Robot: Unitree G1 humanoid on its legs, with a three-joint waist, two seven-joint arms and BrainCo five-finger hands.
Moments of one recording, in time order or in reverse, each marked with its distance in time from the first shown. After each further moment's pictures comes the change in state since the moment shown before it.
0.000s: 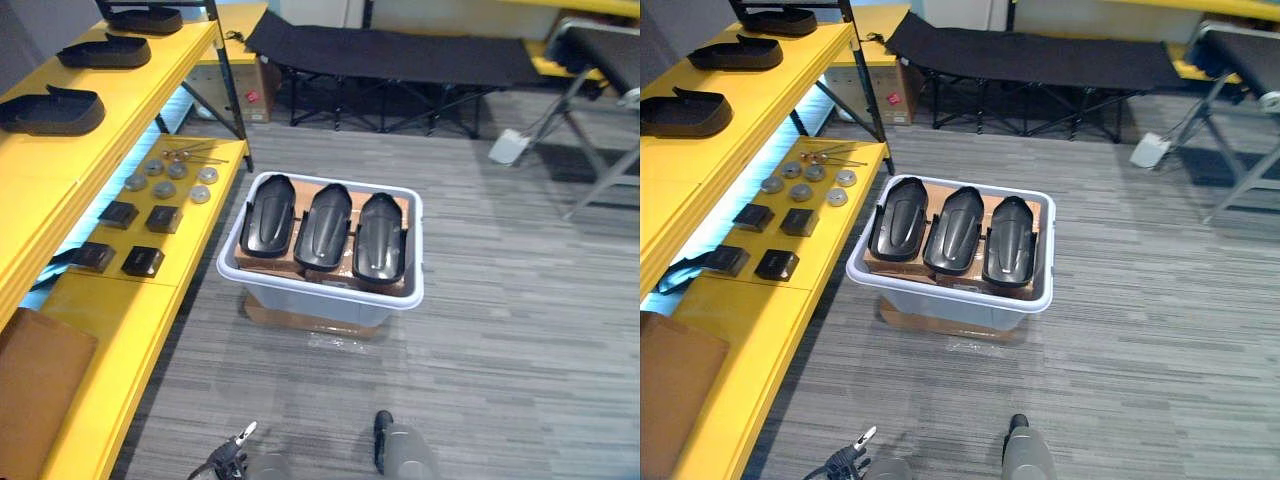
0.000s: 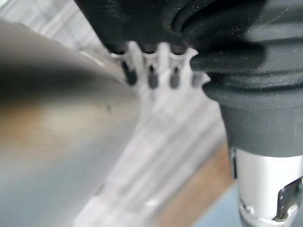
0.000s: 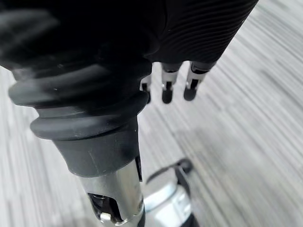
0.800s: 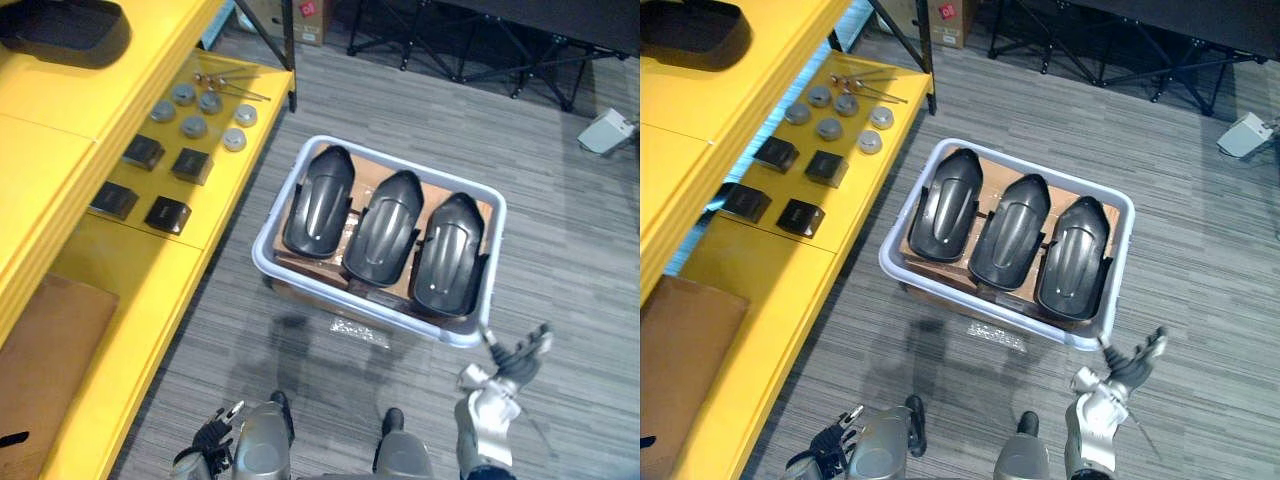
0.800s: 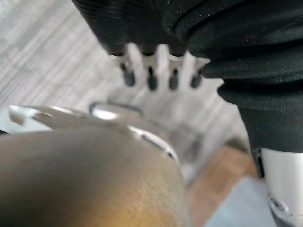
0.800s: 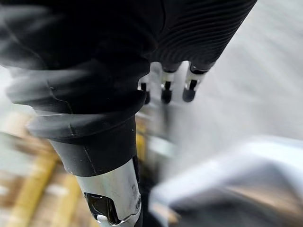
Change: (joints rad) left arm 0.017 0.123 -0.126 -0.126 0.093 -0.083 -0.017; right arm -0.105 0.068 0.016 -0.920 -0.249 -0.398 -0.654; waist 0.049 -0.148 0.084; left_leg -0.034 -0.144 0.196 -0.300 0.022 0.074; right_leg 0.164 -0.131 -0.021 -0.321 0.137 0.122
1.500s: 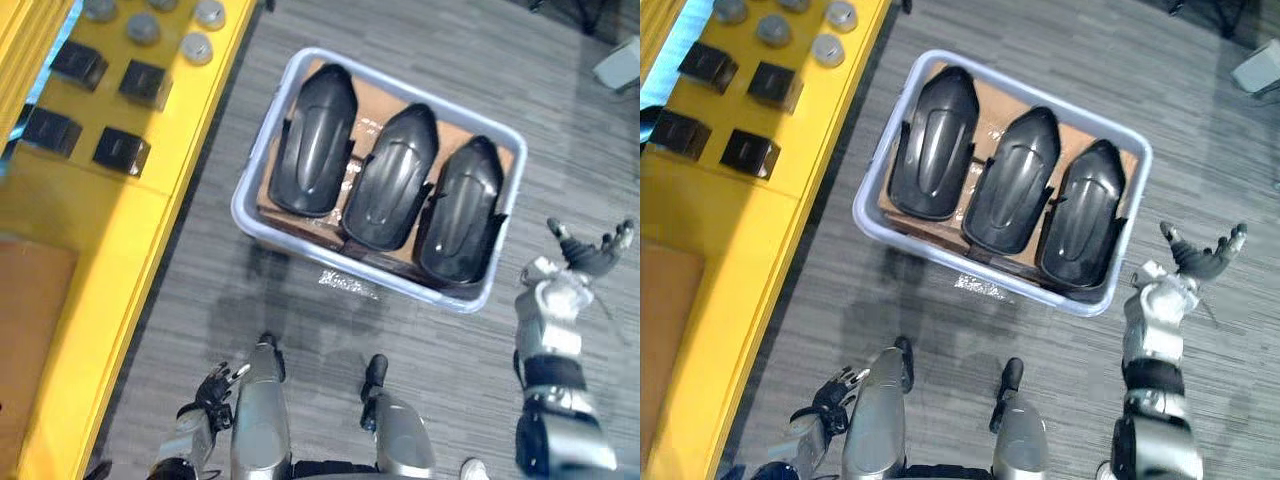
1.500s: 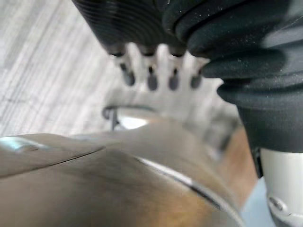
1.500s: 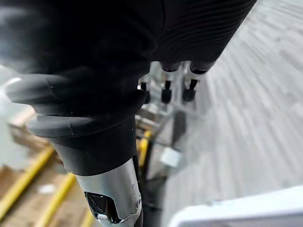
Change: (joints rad) left arm -0.162 0.025 -0.060 -0.032 0.104 -0.049 0.011; right arm -0.638 -0.468 0.017 0.534 0.344 0.323 0.170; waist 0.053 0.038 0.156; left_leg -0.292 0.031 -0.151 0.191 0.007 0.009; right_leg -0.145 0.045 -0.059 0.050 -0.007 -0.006
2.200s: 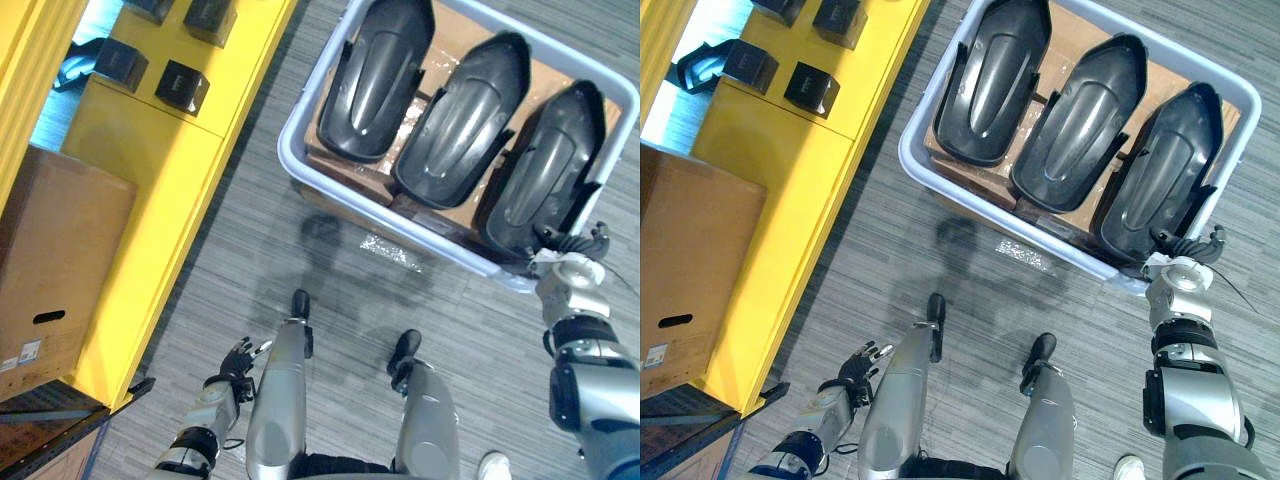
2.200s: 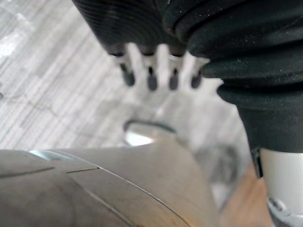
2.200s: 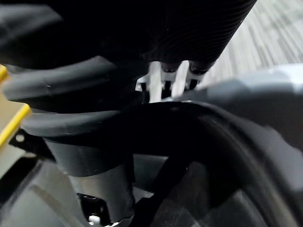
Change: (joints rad) left arm -0.120 -0.048 -0.098 0.075 -0.094 -0.026 0.050; right arm -0.154 -0.118 0.142 0.284 0.004 0.171 0.191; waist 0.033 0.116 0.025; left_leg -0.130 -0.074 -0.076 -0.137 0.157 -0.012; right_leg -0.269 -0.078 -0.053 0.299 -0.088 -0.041
